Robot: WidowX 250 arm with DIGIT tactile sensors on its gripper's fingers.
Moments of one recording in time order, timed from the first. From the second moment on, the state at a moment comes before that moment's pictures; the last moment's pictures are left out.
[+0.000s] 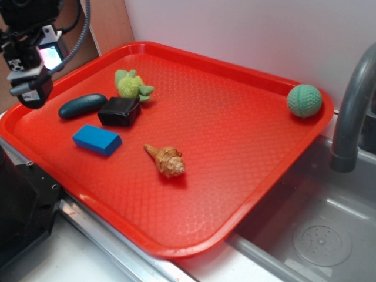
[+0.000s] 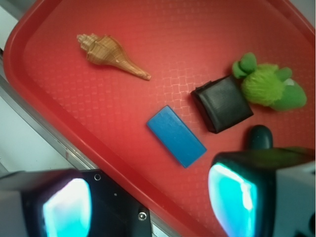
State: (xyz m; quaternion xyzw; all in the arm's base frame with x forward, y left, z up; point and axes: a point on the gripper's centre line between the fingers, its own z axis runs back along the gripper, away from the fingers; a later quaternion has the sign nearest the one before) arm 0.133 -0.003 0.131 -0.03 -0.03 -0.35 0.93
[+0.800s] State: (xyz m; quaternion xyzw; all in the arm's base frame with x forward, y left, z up) arm 0.151 0.009 0.045 -0.03 0.00 -0.40 0.91
